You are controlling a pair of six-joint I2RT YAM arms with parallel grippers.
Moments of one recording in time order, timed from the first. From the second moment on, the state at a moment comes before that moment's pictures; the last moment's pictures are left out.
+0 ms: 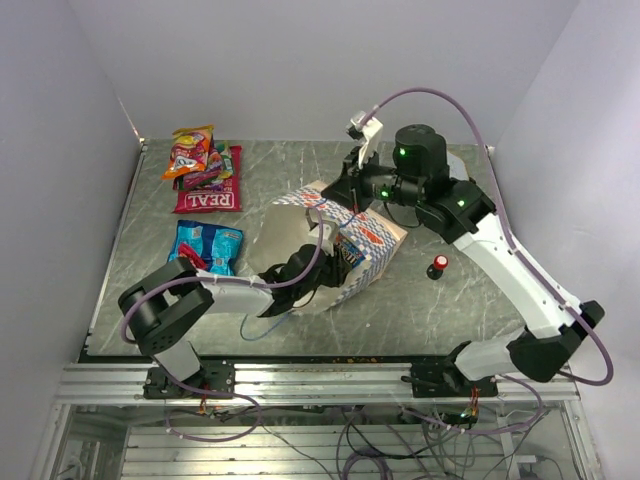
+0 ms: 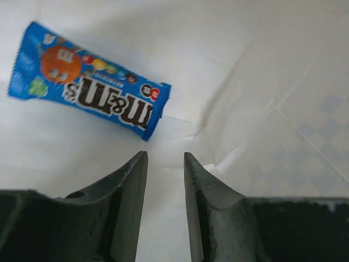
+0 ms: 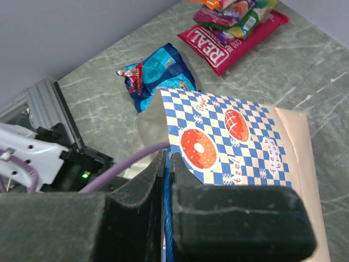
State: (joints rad) left arm -0.98 1.62 0.69 0.56 -0.24 -0.54; right arm 0.70 1.40 1.63 -0.56 -0.35 0.07
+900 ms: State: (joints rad) left arm -0.97 1.85 0.98 0.38 -0.24 0.08; right arm 0.69 1.36 1.57 -0.56 -0.50 0.05
